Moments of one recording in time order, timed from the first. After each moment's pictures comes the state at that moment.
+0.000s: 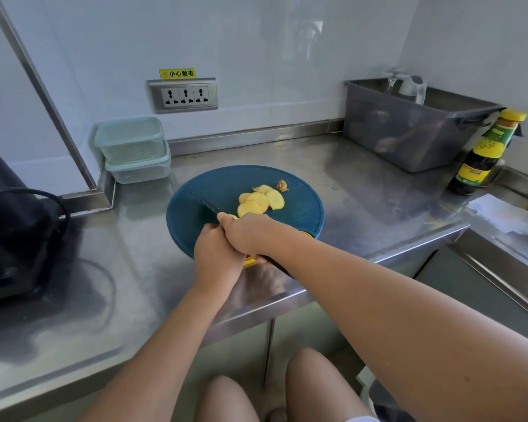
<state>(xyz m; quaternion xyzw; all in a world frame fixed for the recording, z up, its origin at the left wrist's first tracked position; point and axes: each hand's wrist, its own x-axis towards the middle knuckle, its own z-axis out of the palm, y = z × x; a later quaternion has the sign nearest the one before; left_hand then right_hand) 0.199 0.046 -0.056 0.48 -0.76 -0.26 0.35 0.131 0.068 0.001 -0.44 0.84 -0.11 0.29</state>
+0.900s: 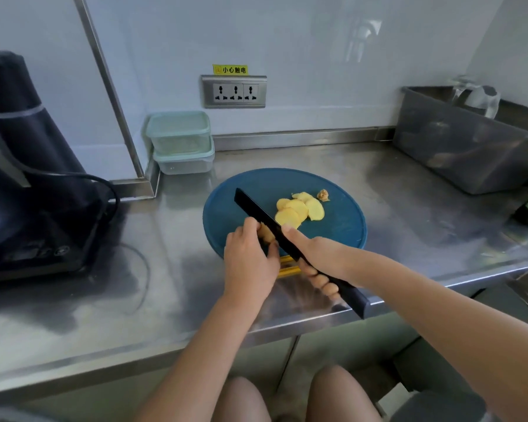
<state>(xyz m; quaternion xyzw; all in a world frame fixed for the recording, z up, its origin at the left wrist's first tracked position) 0.208 0.048 -0.060 0.47 -0.76 -0.23 0.39 0.090 0.102 0.003 -0.37 0.77 -0.14 0.50</state>
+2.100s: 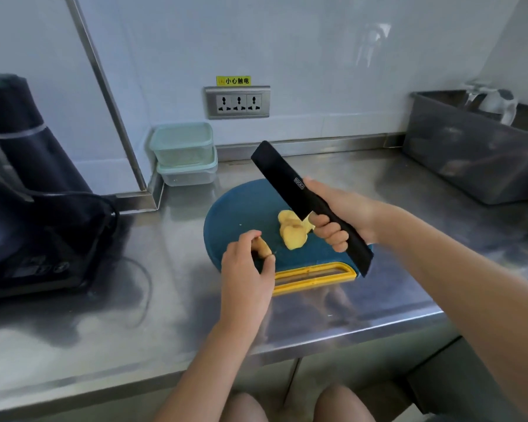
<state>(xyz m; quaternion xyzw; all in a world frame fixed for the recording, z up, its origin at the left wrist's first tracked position) 0.209 0.048 -0.064 0.48 -0.73 -0.27 0.40 0.031 0.060 0.042 -0.37 0.66 -0.28 0.59</state>
